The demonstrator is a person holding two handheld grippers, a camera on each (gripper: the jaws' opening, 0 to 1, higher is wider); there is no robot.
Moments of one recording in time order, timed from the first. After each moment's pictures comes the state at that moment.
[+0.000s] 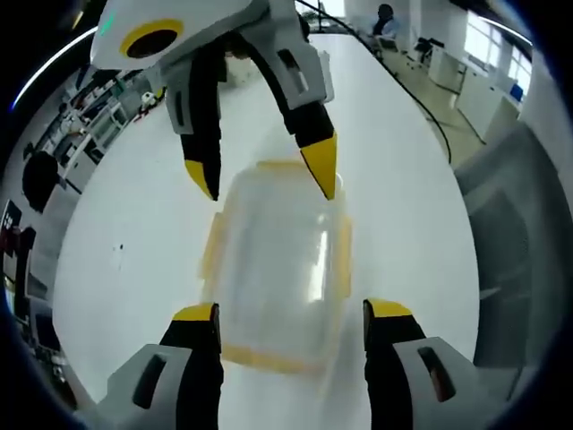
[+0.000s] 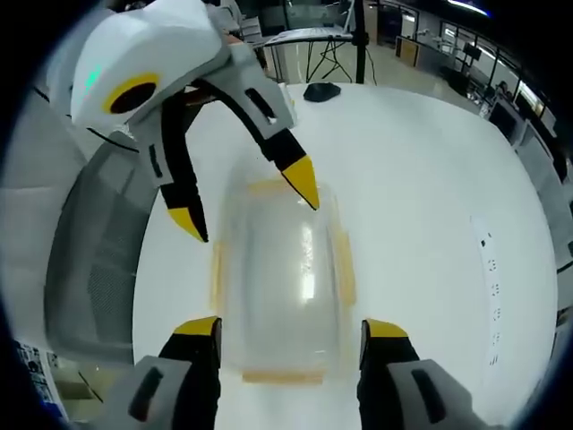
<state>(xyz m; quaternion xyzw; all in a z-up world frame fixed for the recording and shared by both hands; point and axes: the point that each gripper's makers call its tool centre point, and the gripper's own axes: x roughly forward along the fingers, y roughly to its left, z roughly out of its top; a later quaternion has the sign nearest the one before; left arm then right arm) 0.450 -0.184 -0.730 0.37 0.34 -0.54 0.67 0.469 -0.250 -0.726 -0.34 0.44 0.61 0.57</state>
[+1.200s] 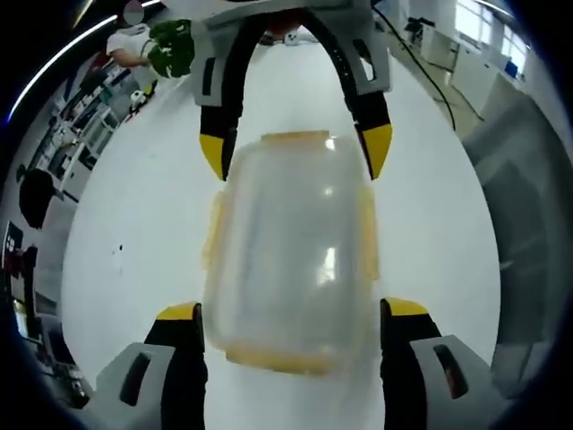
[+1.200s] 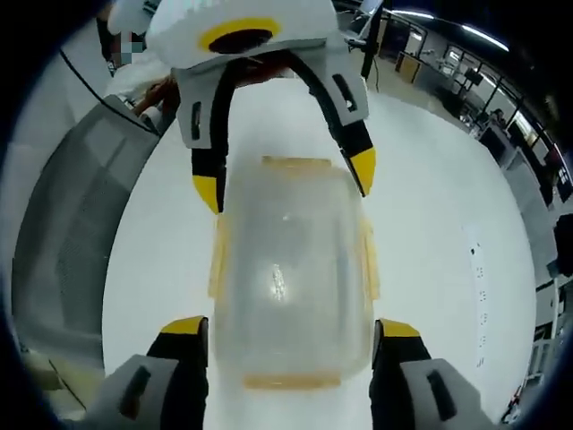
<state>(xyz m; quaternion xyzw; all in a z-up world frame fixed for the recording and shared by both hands) 0.466 -0.176 -0.756 0.42 0.34 -0.54 0.65 0.458 -0.251 -0.750 -0.40 0.38 0.58 0.59</state>
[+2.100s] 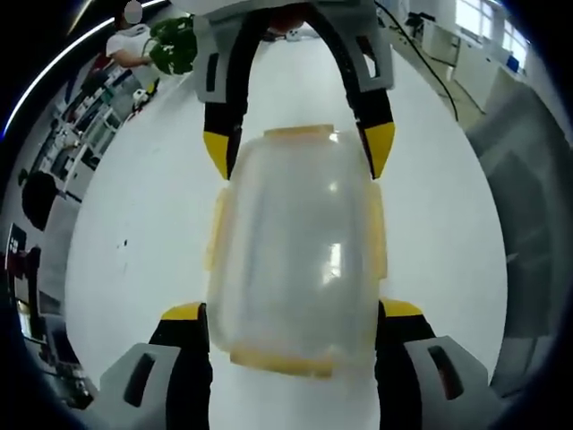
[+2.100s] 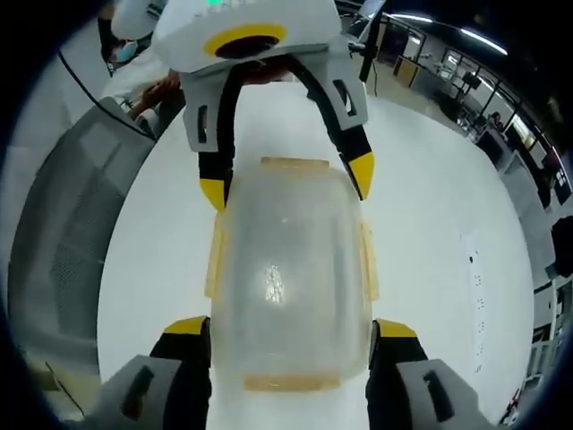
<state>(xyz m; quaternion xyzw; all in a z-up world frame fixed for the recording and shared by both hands) 0.473 -0.160 -0.754 0.42 0.34 -0.53 0.65 0.463 -0.235 -0.750 -0.40 0.37 0.59 0.60</state>
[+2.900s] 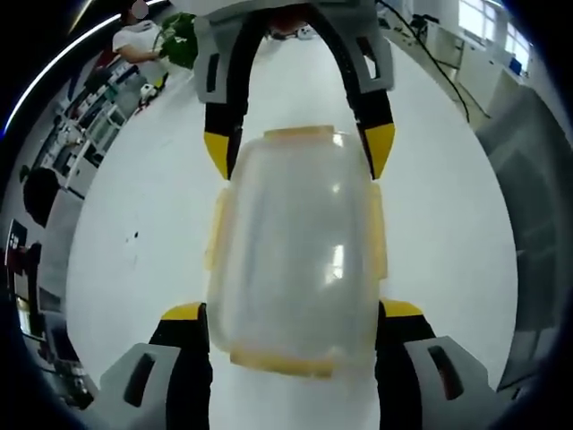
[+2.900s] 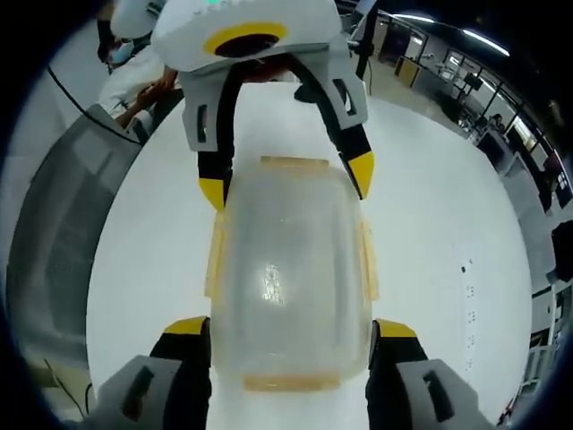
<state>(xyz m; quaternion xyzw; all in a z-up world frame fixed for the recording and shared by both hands) 0.511 -0.153 -0.755 0.42 0.34 -0.53 0.66 0.503 -0.229 -0.750 -0.40 0.37 0.59 0.60</state>
